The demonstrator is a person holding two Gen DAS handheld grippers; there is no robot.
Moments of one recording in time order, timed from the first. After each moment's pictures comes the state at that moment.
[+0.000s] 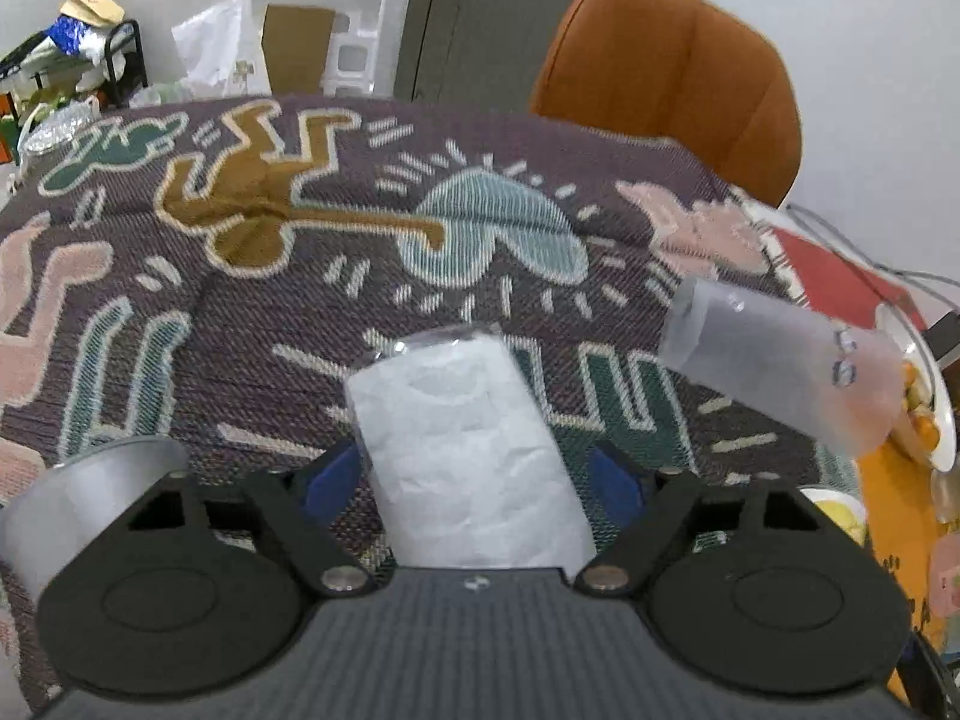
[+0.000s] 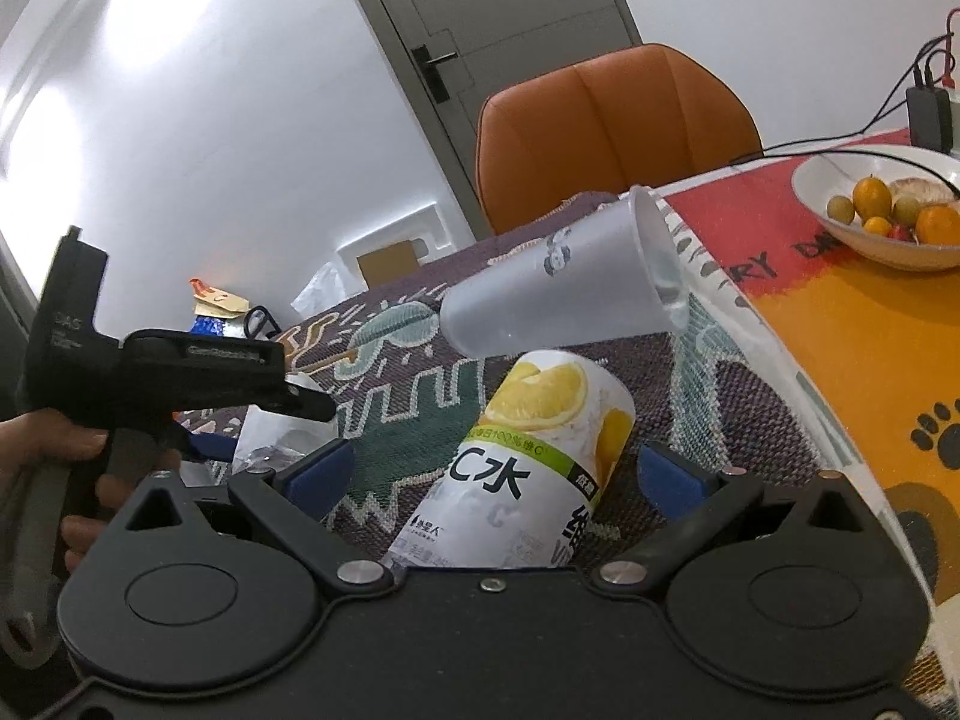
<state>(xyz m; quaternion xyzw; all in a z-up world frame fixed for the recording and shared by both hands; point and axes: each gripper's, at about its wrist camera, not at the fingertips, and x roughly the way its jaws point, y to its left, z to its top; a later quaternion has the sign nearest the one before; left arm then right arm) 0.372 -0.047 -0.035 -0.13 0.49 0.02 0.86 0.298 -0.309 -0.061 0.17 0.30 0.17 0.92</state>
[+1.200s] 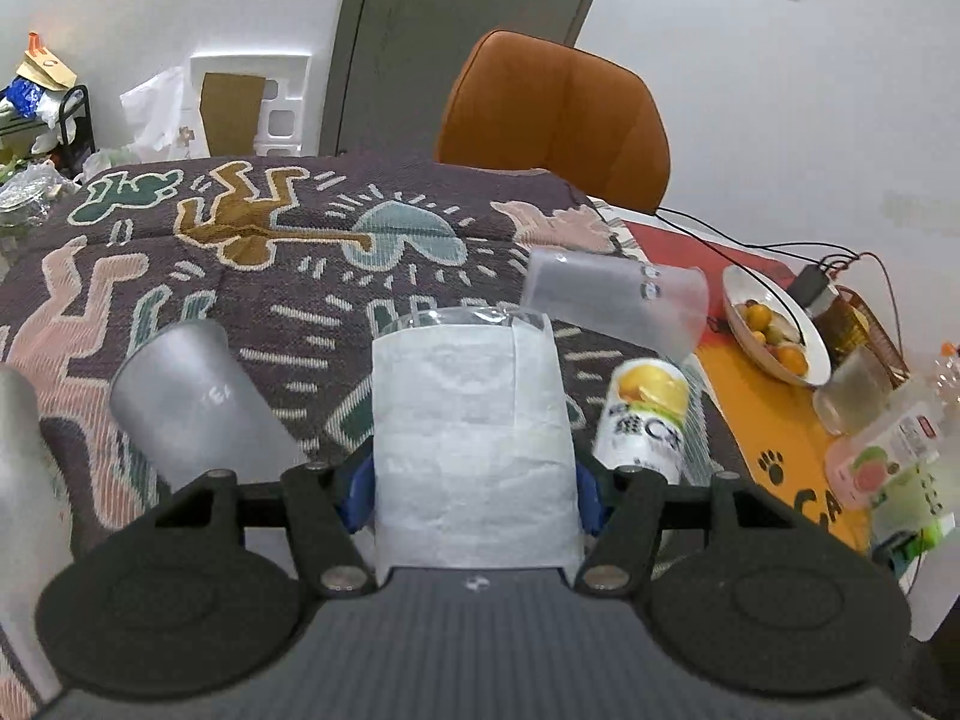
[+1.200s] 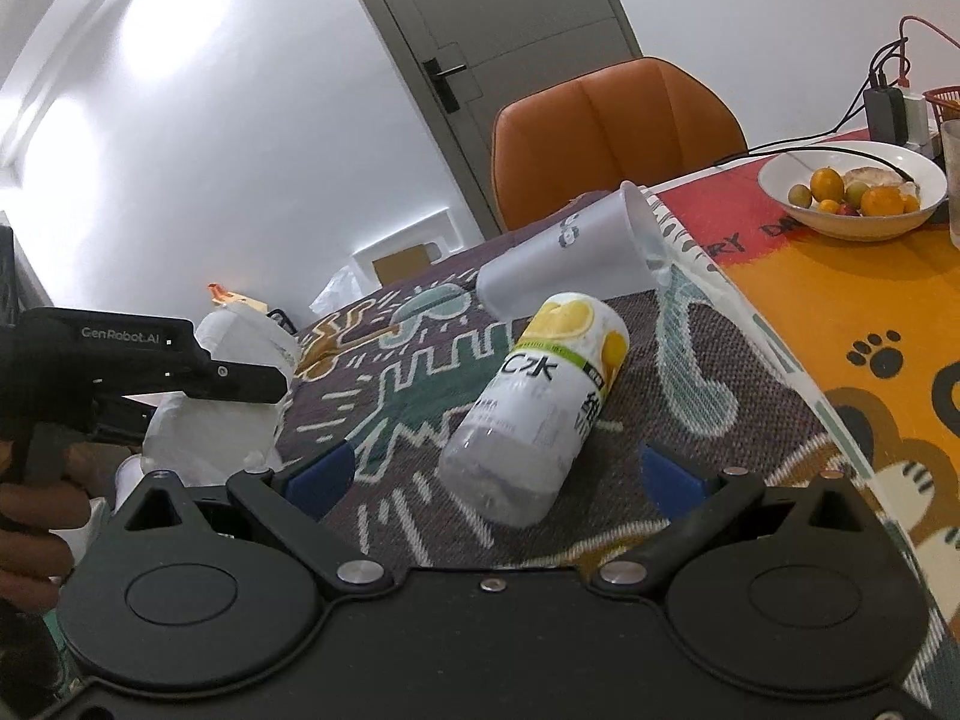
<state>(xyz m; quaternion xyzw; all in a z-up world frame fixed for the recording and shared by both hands) 0.234 -0.060 0.039 -0.12 0.42 -0.06 0.90 0.215 -0.322 -0.044 0.18 0.29 0.18 0.92</state>
